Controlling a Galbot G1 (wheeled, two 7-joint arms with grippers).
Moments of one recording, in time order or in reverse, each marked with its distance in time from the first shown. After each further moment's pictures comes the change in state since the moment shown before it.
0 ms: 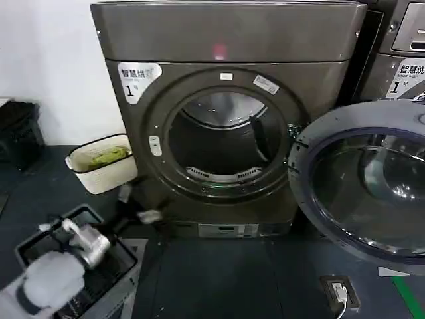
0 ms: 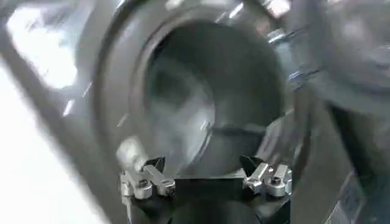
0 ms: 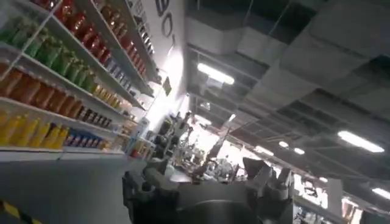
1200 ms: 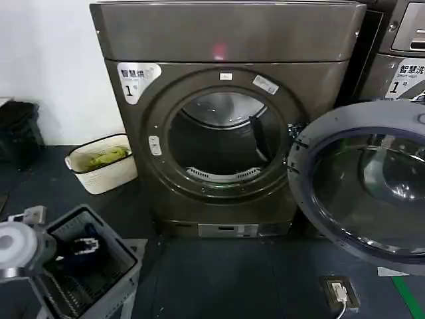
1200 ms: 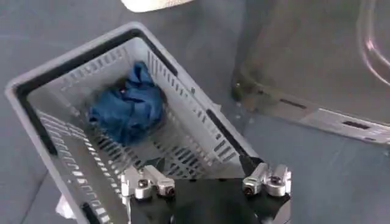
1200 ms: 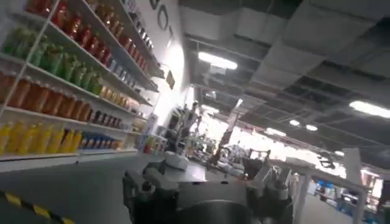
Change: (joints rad) left arm -0.021 0.208 -0.118 0.170 -1.517 0.476 -0.803; right arm 0.003 0.025 -0.028 -0.048 0.118 0.058 0.001
